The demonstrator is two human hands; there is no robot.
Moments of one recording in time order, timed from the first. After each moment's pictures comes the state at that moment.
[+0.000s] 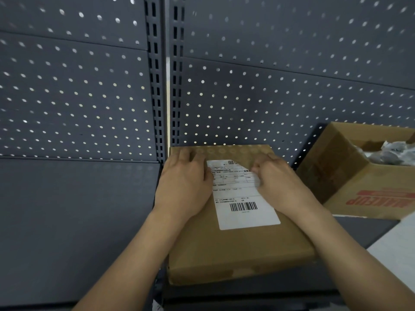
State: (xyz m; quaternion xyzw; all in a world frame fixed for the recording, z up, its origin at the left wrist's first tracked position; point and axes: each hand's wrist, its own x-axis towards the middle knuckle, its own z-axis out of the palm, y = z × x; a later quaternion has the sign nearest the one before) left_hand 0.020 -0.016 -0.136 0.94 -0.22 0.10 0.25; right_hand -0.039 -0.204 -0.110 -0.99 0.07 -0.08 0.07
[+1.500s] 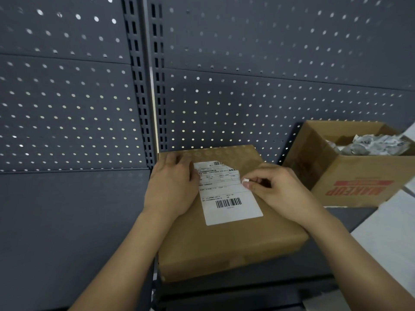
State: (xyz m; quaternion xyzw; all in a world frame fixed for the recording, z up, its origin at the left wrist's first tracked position) left_hand 0.020 -0.016 -0.134 0.93 -0.23 0.09 0.27; right_hand -0.086 -0.220 -0.104 -0.95 0.01 -0.14 0.30
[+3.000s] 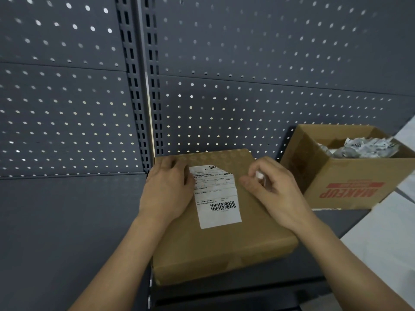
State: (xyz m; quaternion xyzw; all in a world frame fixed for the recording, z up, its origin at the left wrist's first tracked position) left_hand 0.017 -0.015 -0.131 0.93 -0.23 0.09 0.28; right_hand -0.095 -0.212 -0.100 -0.90 -0.05 -0.27 0.34
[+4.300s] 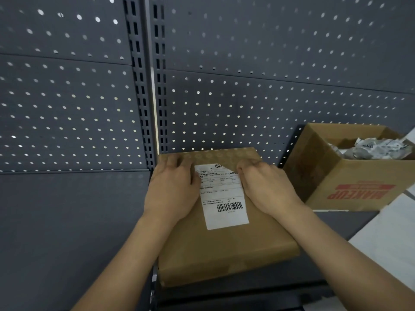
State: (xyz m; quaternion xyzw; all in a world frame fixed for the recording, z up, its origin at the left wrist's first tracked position) left_hand 0.019 -0.015 -0.133 0.93 -0.22 0.09 0.26; right_hand -0.055 -0.199 -0.107 -0.99 0.05 -0.13 -0.03
